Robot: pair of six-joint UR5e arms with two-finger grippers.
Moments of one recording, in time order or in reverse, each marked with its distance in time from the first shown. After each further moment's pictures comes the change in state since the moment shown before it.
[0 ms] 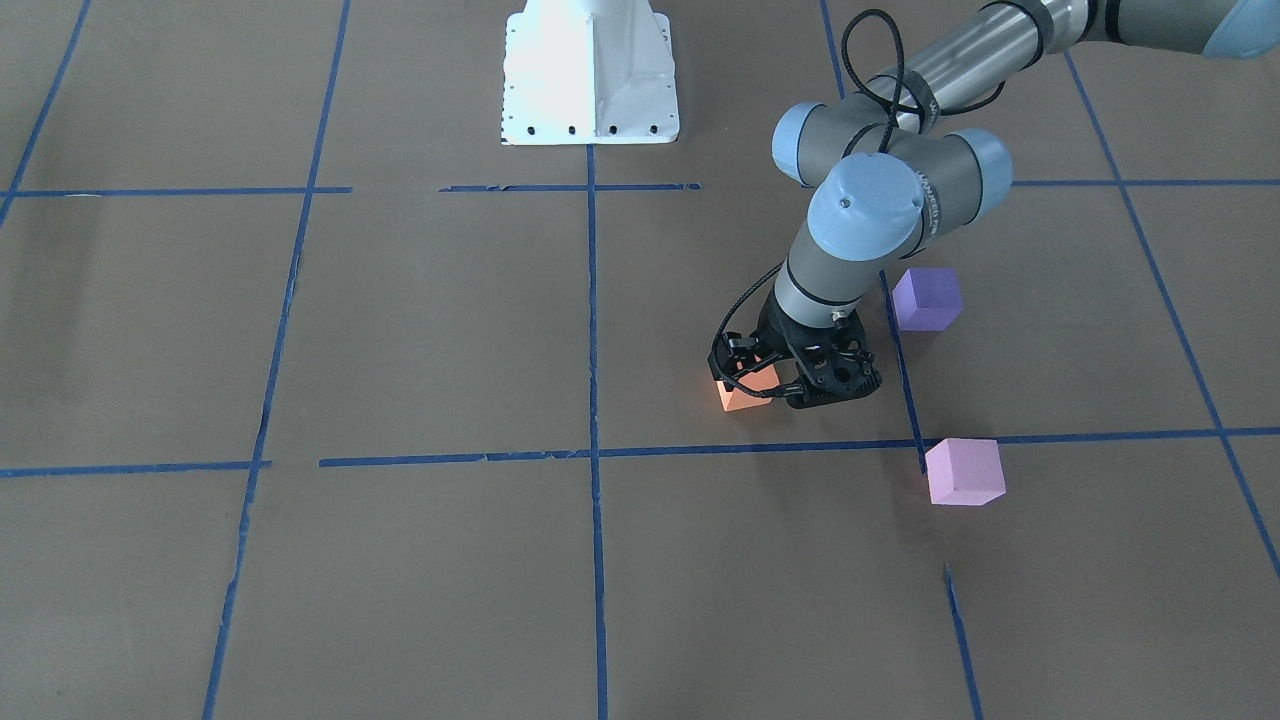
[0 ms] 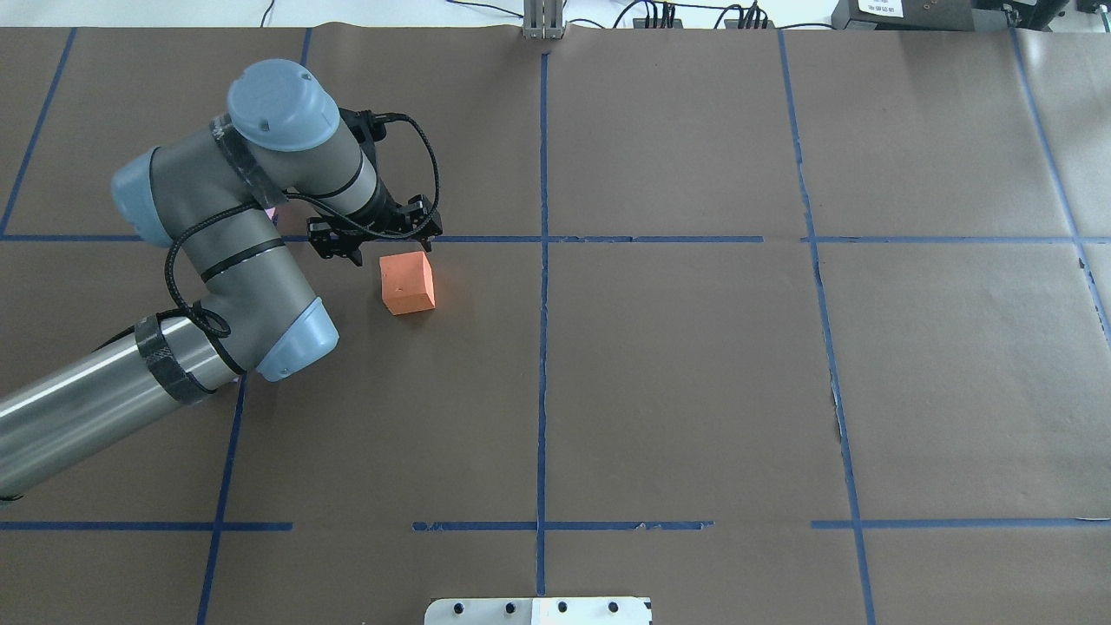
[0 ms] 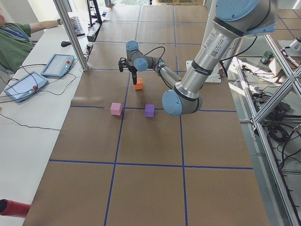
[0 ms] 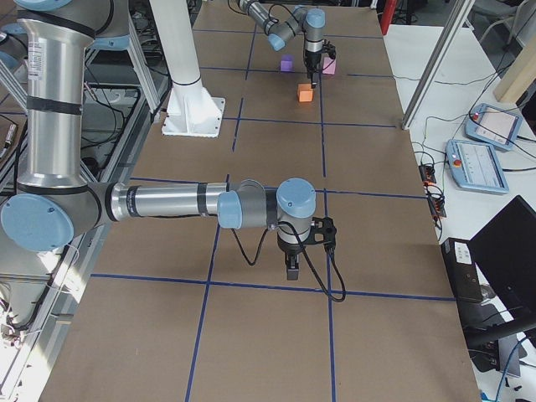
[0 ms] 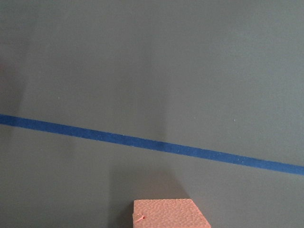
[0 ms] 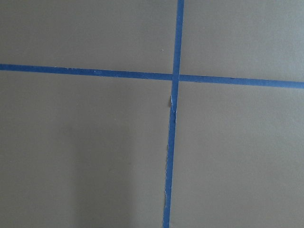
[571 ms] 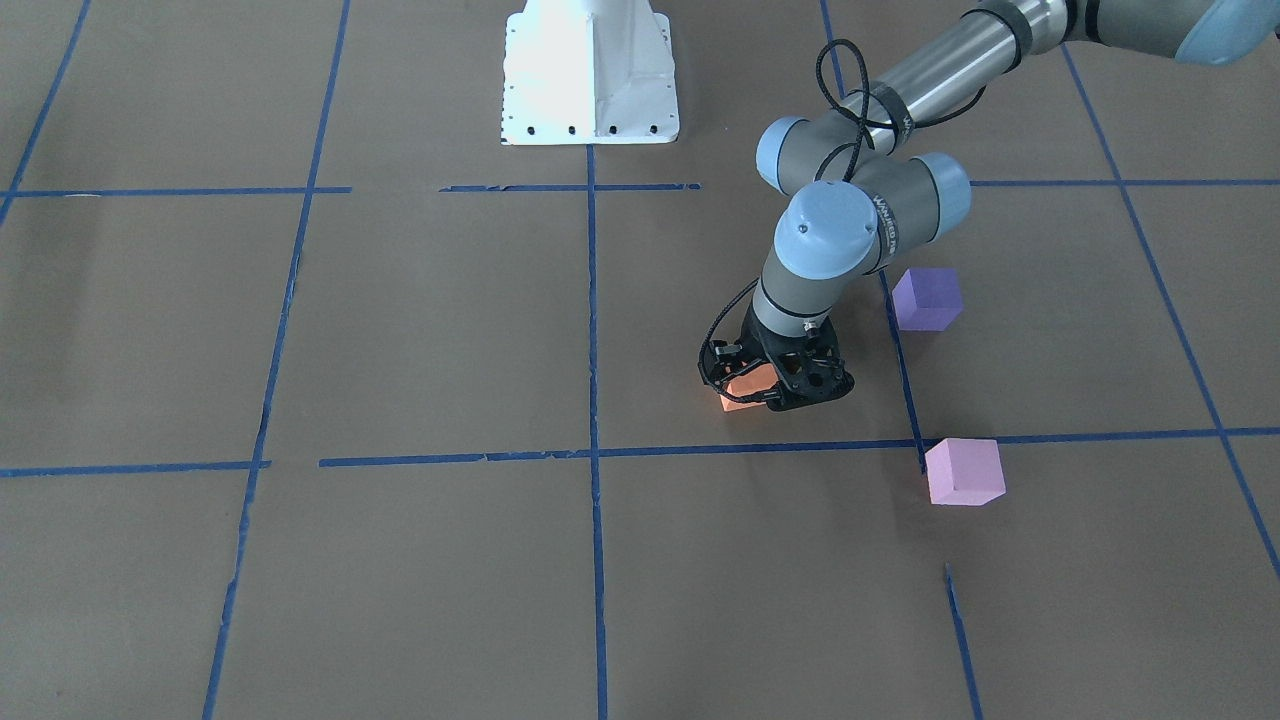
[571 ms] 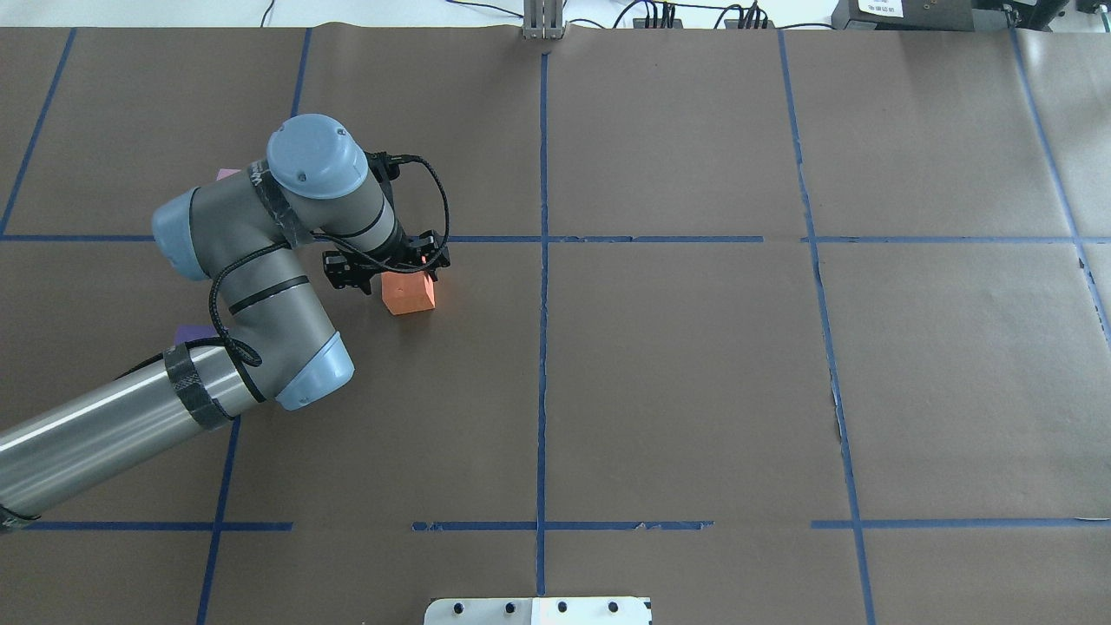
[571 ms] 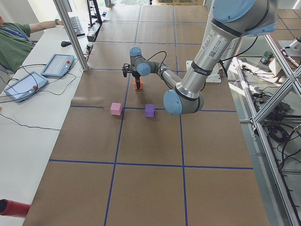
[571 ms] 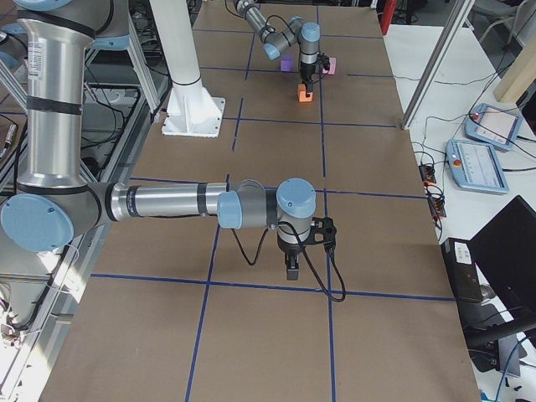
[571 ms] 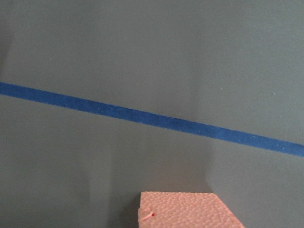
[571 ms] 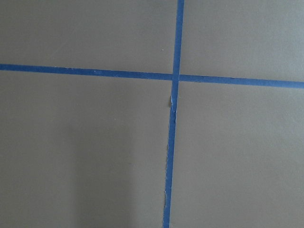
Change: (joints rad) left arm 0.051 0.000 0.068 -0.052 0.035 -0.032; right arm 0.000 0.000 0.000 0.000 0.000 0.000
